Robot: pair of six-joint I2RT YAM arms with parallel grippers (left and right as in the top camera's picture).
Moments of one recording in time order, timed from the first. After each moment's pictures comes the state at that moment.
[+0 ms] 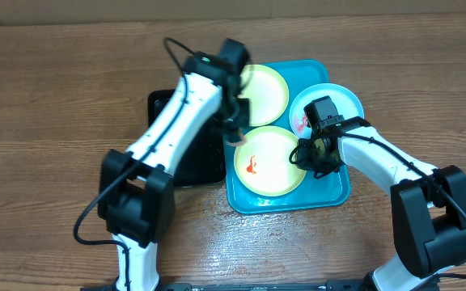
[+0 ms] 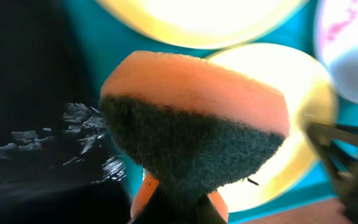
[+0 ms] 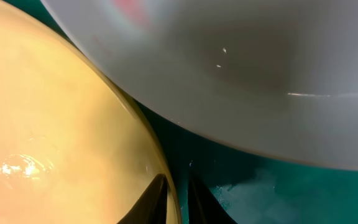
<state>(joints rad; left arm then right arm) -0.48 2.06 1.82 -1.22 0.17 -0.44 0.32 1.79 1.04 -0.67 -0.11 0.48</state>
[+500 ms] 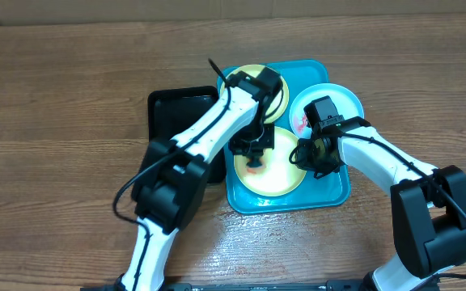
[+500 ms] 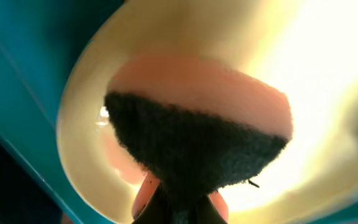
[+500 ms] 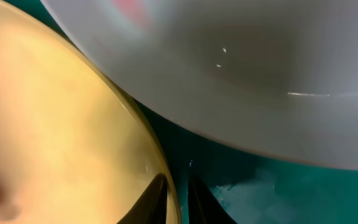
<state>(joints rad) -0.58 2.25 1.82 -1.25 0.19 -0.55 0.32 1.79 1.04 -0.67 -0.10 0.48</state>
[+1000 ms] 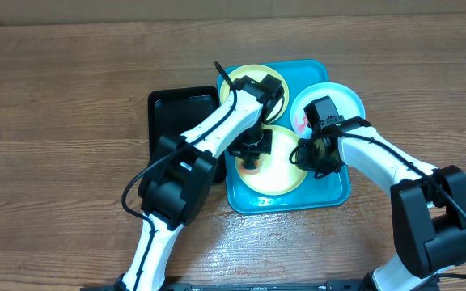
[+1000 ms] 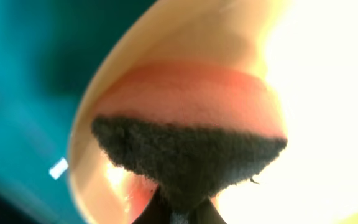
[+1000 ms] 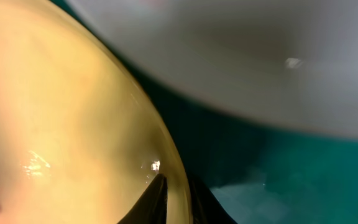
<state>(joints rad) -0.59 2.29 1.82 -1.20 0.16 -0.45 0.32 1.79 1.04 -0.68 -0.09 0.48</state>
